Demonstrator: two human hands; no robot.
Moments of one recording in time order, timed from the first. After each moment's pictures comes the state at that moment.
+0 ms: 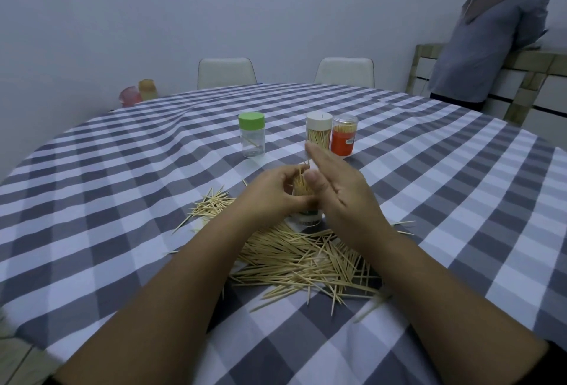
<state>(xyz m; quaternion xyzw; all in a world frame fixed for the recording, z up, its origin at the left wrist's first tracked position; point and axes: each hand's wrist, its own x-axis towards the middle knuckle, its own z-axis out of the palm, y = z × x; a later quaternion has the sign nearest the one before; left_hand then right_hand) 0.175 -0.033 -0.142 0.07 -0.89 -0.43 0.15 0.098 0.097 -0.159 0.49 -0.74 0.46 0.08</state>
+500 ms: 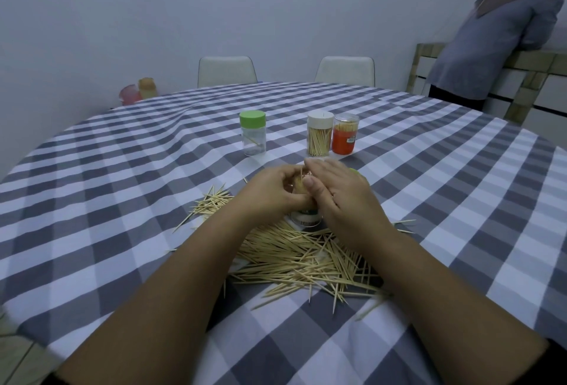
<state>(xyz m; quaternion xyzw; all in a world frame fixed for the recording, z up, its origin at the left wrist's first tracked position) 0.174 -0.038 -0.144 0.08 -0.88 -0.44 0.14 0.094 0.097 -0.165 0.47 -0.80 0.34 0.12</state>
